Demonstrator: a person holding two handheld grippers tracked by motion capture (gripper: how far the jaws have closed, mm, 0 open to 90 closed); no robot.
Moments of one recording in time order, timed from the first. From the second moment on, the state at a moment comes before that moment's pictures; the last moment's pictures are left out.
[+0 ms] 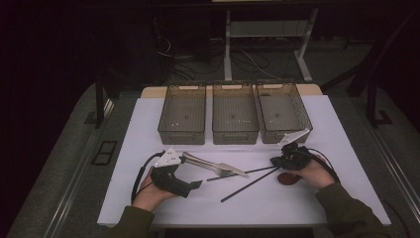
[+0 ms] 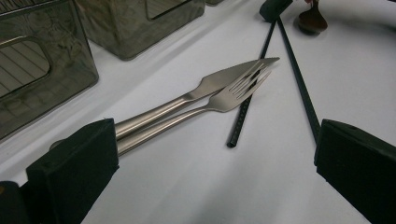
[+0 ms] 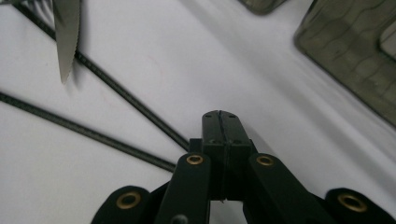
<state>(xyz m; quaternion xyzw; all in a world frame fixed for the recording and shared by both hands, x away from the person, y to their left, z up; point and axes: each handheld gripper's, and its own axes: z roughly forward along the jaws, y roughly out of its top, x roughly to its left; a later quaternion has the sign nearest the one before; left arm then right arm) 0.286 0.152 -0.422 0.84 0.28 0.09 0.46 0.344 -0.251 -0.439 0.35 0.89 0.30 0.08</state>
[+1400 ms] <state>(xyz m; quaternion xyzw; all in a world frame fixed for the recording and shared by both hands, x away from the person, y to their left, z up) 0.285 0.149 -0.423 0.84 0.27 0.08 0.46 0.323 -0.189 -0.441 0.27 0.91 0.32 0.02</state>
